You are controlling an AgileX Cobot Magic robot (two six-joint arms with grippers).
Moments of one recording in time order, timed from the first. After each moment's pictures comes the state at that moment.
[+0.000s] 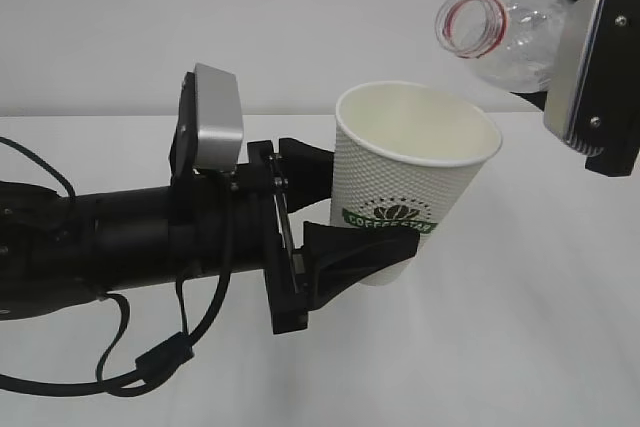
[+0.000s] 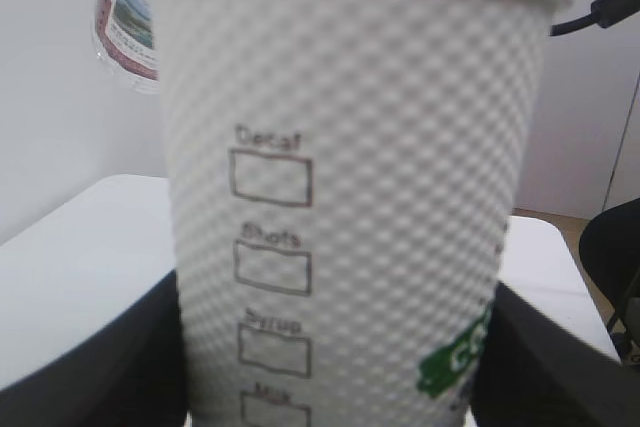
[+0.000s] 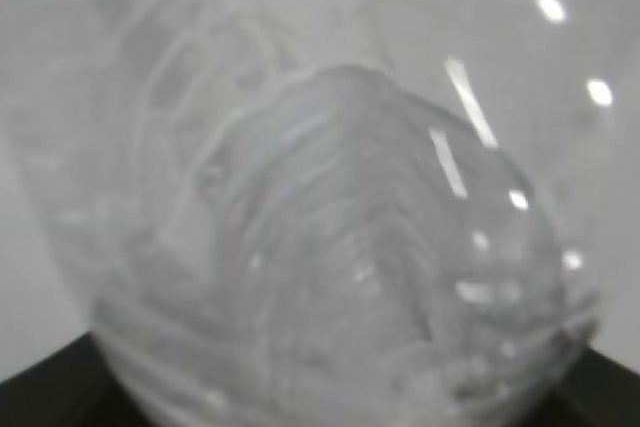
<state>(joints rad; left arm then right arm) -0.66 1.78 -0.70 0.83 -1.14 -0.43 0.25 1.19 -0.72 -1.09 -0.14 -0.28</state>
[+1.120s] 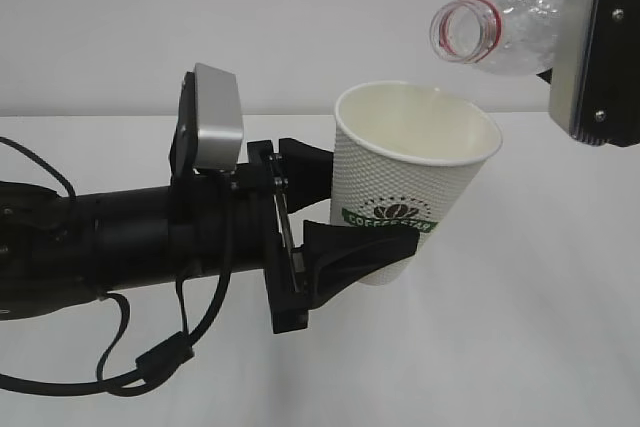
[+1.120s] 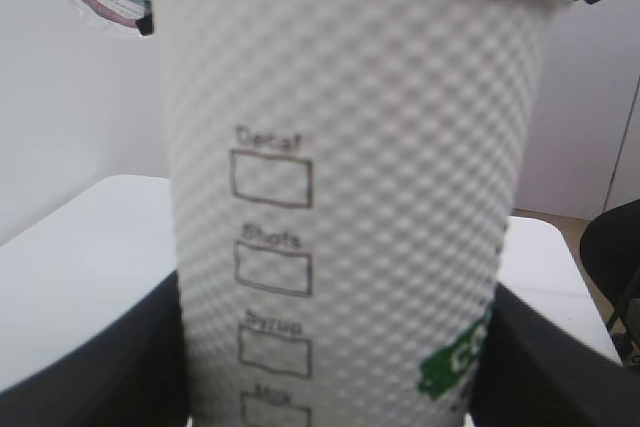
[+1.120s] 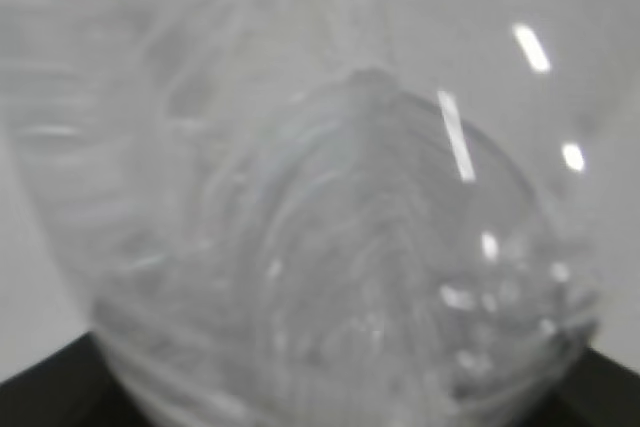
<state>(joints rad) -0.66 1.78 -0.70 0.82 -1.14 -0.43 0.25 1.19 -0.77 -1.13 -0.14 -0.41</state>
